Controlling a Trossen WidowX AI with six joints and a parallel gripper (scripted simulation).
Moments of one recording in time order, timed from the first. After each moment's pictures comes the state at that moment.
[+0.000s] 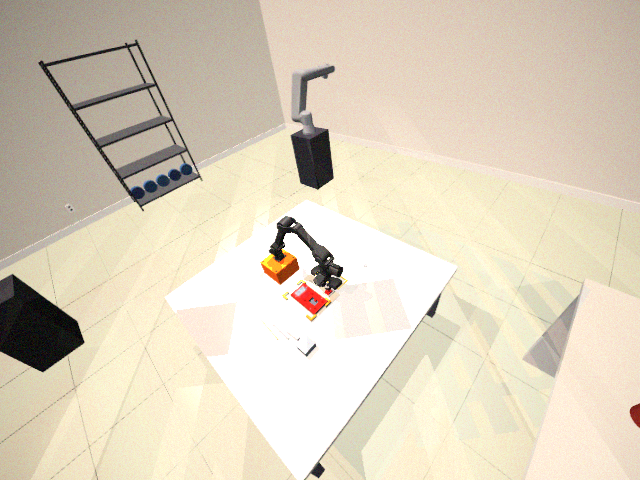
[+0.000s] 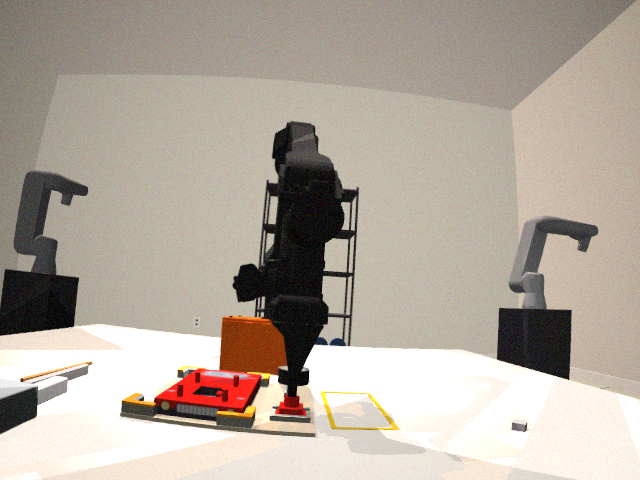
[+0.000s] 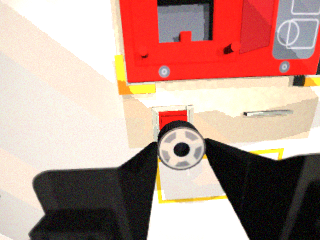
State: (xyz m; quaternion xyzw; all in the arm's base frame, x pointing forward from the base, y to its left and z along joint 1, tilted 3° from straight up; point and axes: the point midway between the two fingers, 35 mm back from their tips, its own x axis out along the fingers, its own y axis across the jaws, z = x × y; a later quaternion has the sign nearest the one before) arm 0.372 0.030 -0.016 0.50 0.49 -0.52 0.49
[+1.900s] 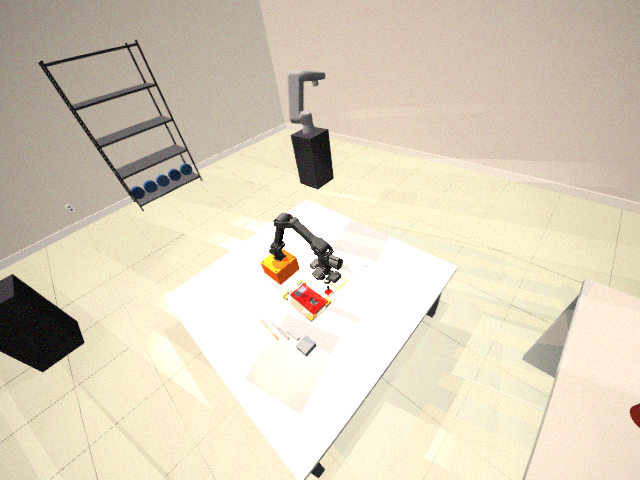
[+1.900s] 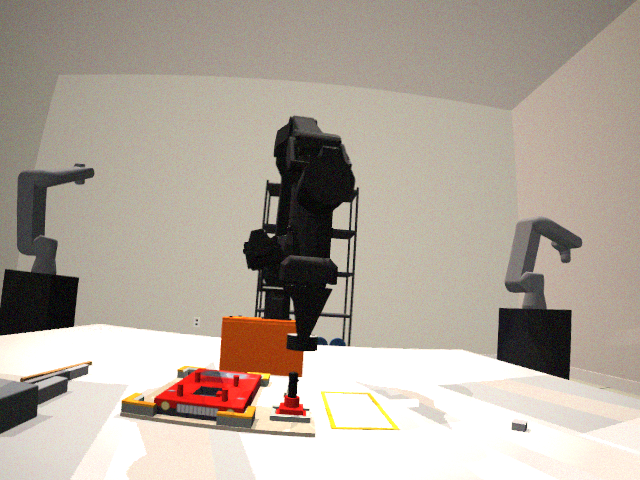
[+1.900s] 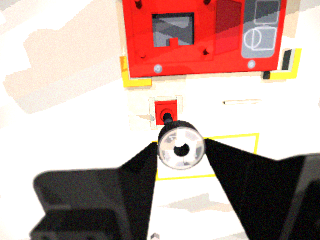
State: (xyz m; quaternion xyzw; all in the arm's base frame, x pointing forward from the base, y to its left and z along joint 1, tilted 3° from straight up) arm 0.366 0.039 0.026 0.50 0.49 -0.52 0.49
